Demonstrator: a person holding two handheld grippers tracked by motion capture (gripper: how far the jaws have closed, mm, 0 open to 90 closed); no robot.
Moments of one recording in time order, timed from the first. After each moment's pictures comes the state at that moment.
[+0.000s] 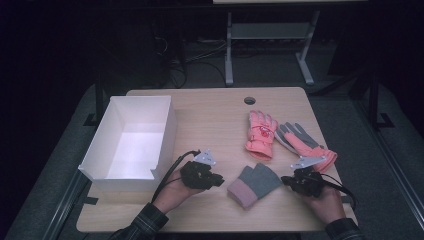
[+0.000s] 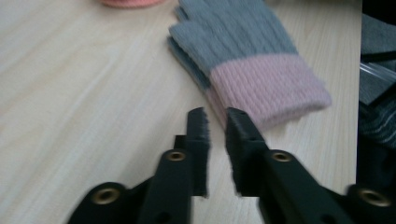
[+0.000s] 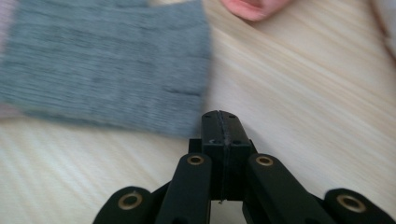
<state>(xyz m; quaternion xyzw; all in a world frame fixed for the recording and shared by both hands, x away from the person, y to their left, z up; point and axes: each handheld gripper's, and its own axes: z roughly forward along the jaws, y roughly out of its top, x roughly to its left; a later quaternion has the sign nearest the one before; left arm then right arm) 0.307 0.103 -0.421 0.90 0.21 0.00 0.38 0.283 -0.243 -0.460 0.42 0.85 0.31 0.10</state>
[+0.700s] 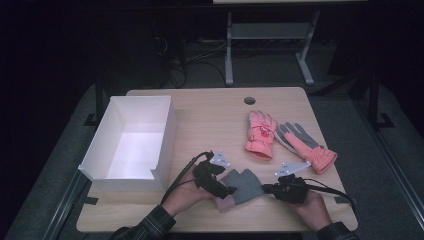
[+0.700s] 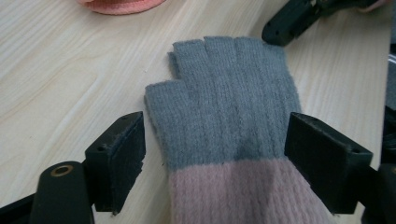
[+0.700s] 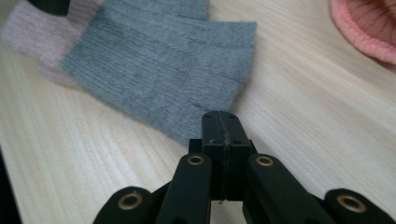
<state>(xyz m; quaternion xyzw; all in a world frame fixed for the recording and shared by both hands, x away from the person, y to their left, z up) 0.303 0.066 -0.427 0.92 0.21 0.03 0.34 0.269 -0.203 -0.461 0.36 0.86 0.36 0.06</state>
